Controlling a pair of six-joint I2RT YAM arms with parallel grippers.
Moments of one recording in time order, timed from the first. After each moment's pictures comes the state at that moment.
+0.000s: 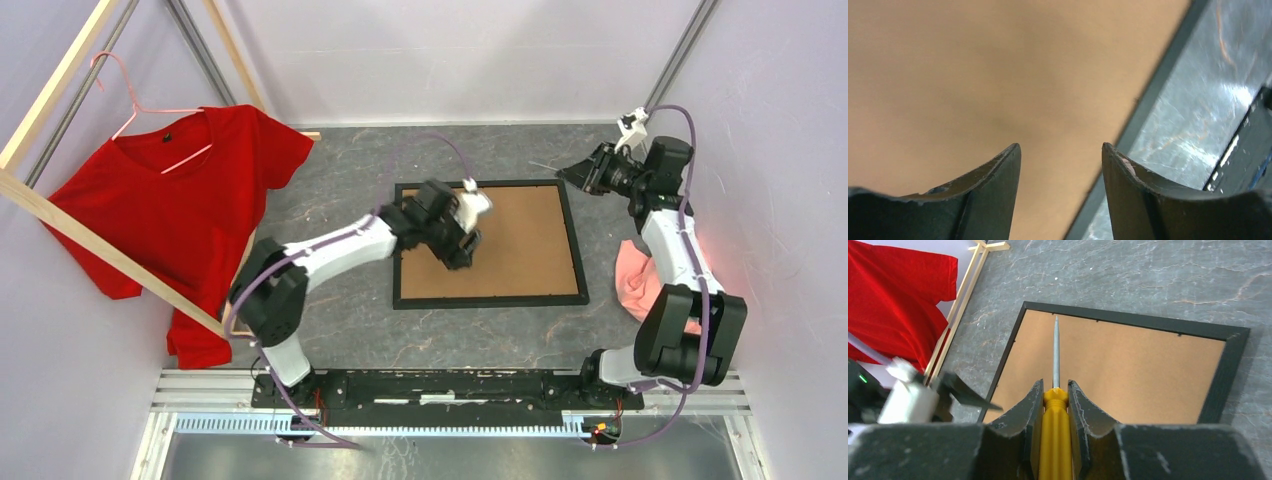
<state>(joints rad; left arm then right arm) -0.85 1.77 1.25 -0.35 0.29 0.10 -0.24 1.41 1.05 -0.07 -0.90 0.31</state>
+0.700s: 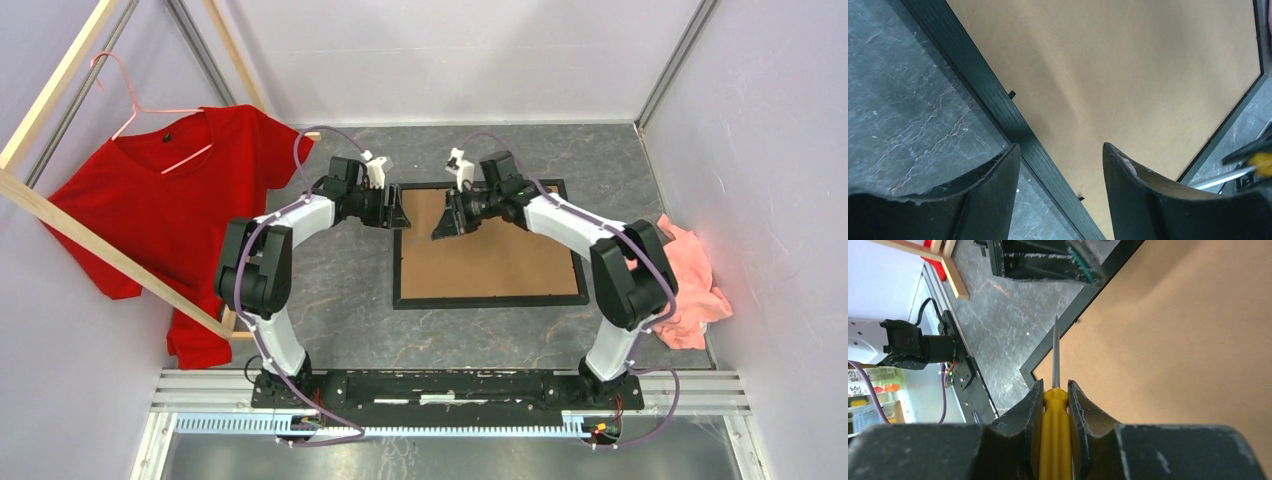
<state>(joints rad) -0.25 1.80 1.14 -0.19 0.58 -0.10 0.48 1.76 1.23 -0.19 -0.74 0.26</state>
